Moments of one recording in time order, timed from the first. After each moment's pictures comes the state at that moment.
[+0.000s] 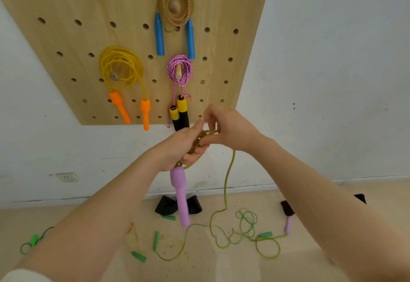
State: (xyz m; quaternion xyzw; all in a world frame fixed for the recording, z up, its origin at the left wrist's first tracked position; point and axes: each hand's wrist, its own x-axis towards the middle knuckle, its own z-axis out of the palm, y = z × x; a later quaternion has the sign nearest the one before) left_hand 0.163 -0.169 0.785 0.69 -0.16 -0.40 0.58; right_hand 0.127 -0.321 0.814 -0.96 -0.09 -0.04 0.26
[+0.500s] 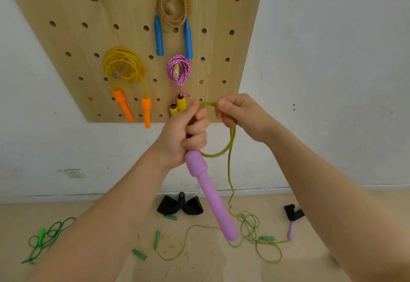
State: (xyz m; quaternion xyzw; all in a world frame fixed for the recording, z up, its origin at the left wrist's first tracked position) left_hand 0.125 -0.184 0.808 0.41 -0.22 -0.35 0.81; right_hand 0.100 -0.352 0.837 -0.78 -0.11 0.02 0.61
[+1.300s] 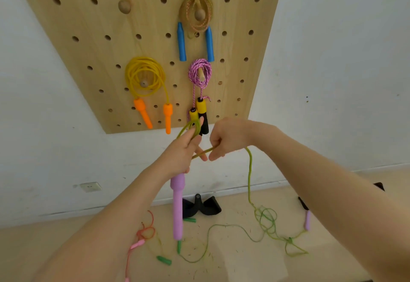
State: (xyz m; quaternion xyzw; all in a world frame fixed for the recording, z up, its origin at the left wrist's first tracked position) left_hand 0.165 -0.088 0.770 0.81 -0.21 -0.23 0.49; right_hand 0.131 -0.242 0.839 -0.96 -0.10 0.21 0.14
